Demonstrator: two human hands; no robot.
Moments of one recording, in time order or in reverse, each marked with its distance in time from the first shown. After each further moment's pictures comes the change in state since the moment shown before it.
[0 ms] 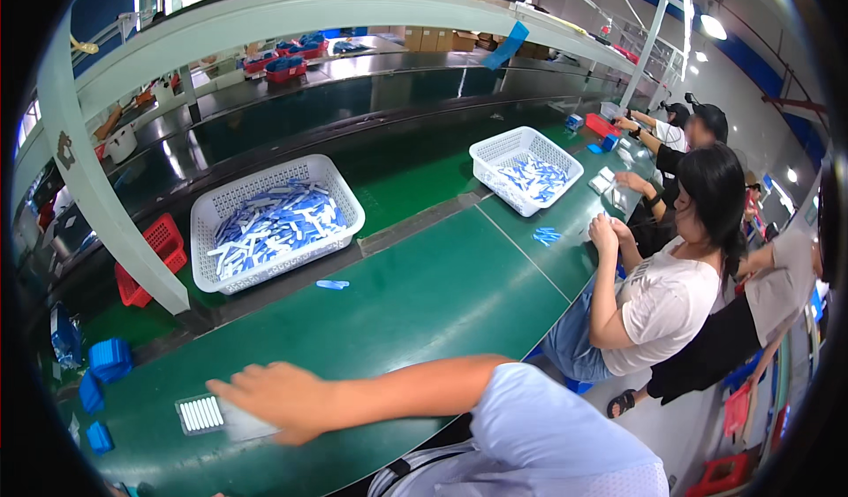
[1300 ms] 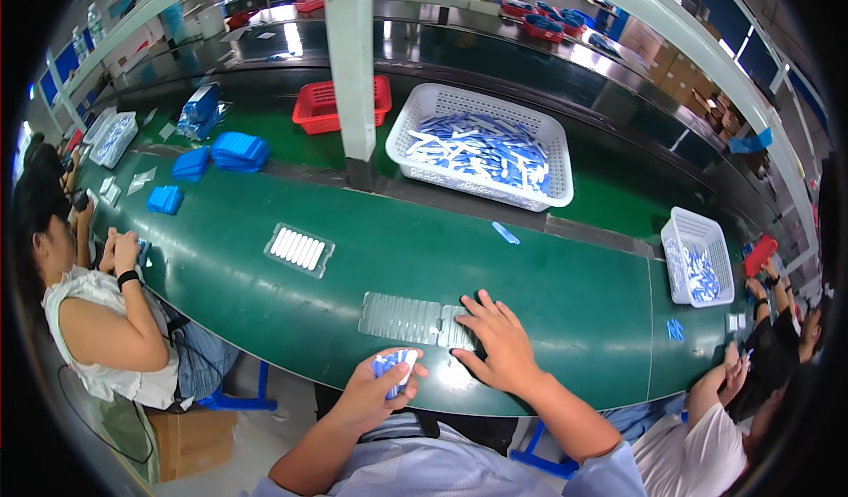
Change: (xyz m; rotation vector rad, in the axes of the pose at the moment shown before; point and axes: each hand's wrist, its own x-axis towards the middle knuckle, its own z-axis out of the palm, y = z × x) left_hand -0.075 0.130 0.049 -0.732 -0.931 -1.616; right_hand -0.151 0.067 0.009 -0.005 0.035 0.158
